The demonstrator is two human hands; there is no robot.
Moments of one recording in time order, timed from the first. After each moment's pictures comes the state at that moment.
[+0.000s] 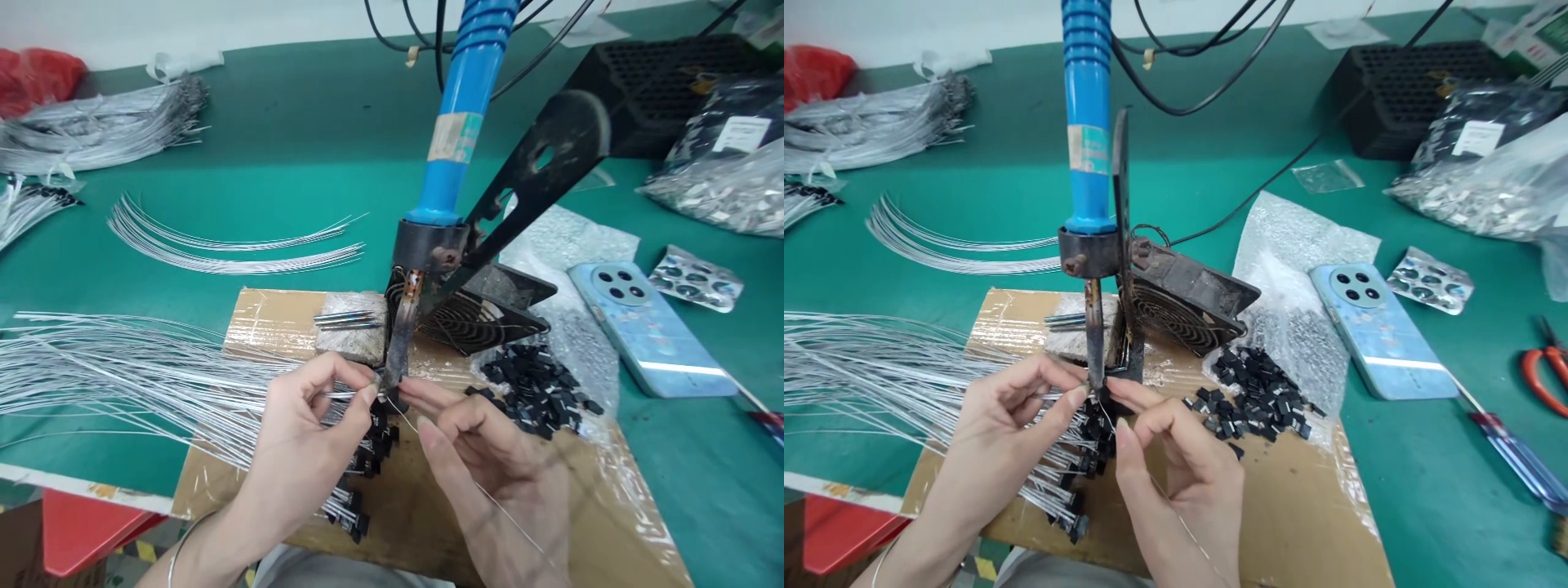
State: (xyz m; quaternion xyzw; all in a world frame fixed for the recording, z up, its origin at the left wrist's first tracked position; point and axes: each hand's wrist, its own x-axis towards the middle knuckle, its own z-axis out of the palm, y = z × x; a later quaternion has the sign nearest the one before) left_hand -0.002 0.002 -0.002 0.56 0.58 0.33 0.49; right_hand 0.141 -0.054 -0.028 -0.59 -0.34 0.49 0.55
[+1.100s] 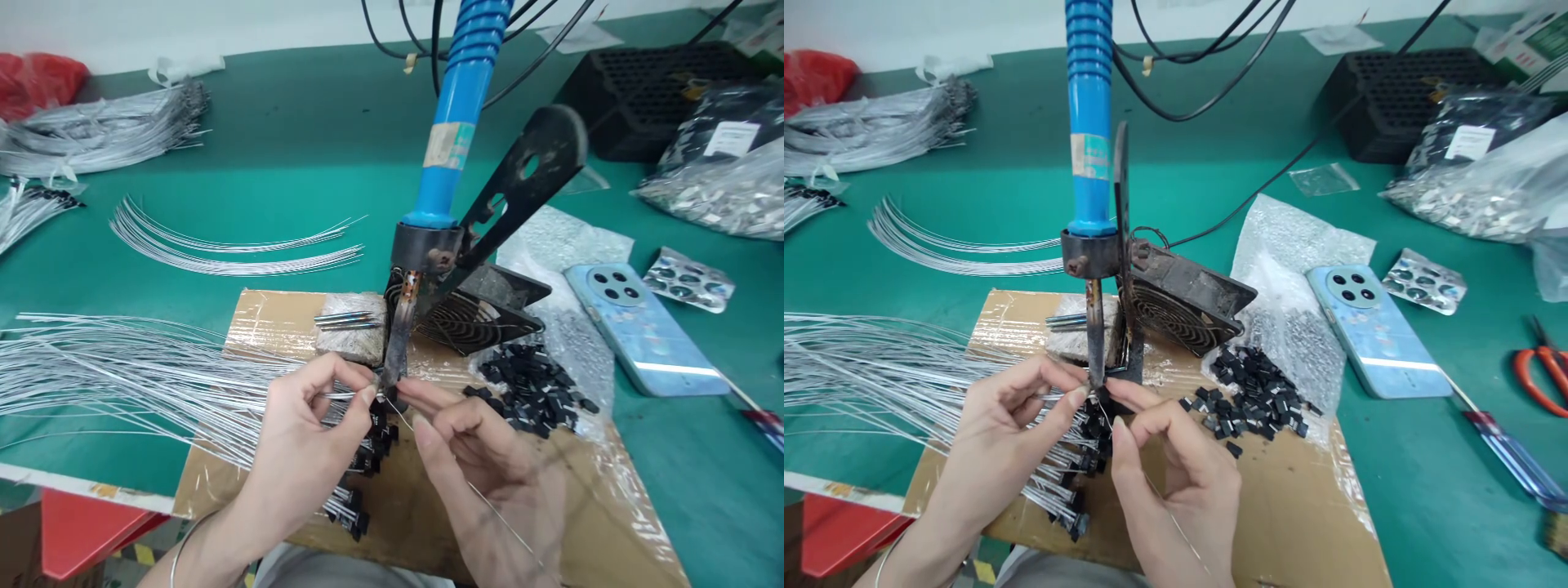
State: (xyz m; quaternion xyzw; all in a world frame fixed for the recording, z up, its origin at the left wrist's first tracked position) left_hand -0.002 0.000 0.002 0.56 0.58 0.33 0.49; right_hand 0.138 -0.056 -0.027 -0.62 -0.36 0.47 0.52
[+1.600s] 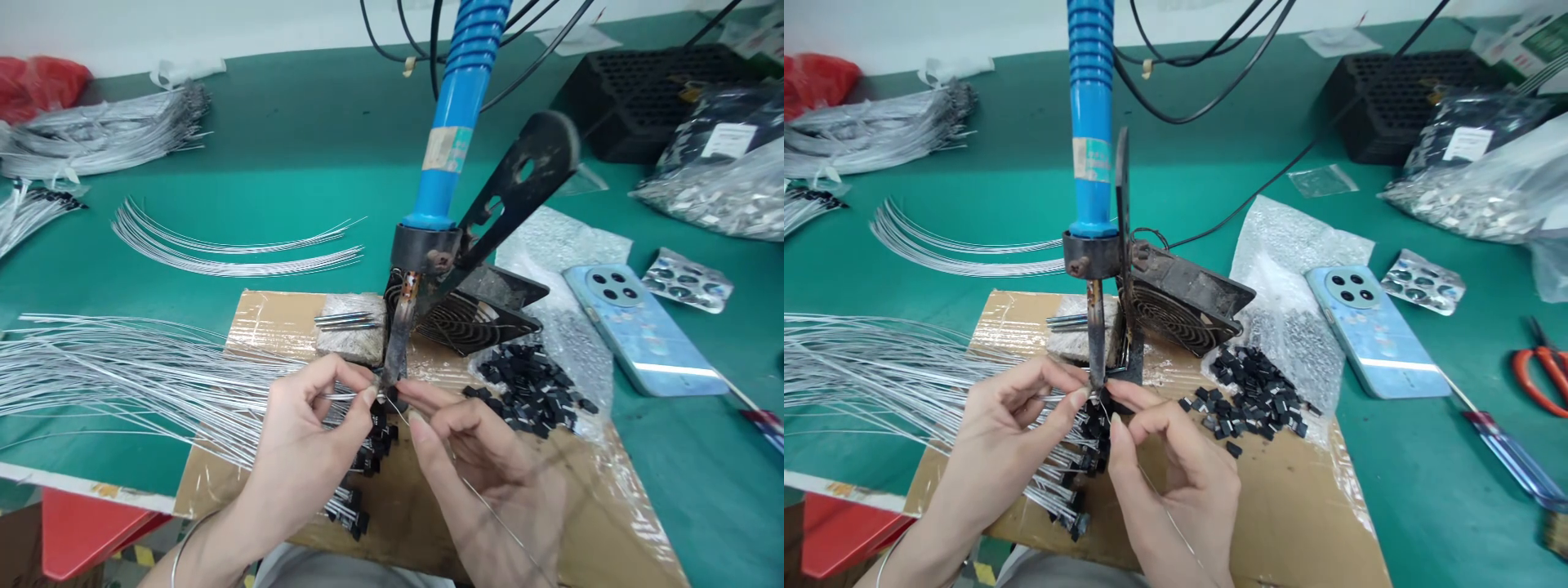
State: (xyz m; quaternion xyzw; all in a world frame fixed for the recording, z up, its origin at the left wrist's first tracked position) left_hand 0.000 0.000 0.002 0.57 0.58 0.33 0.48; right_hand 0.136 -0.056 -0.028 -0.62 -0.37 0.46 0.52
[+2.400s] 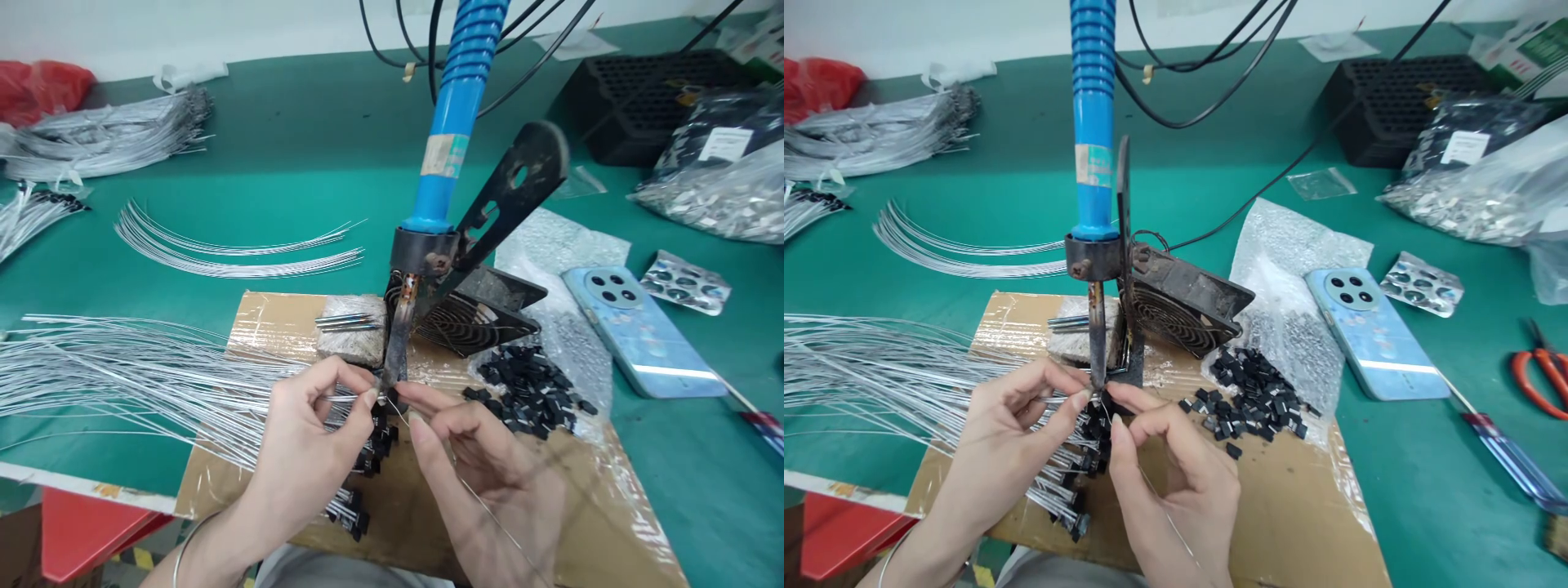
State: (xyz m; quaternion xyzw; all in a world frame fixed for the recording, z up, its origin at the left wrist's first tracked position) left_hand -0.001 -0.002 0.001 0.59 0.59 0.31 0.45; right_hand 0.135 -0.056 -0.027 -0.62 -0.37 0.45 0.52
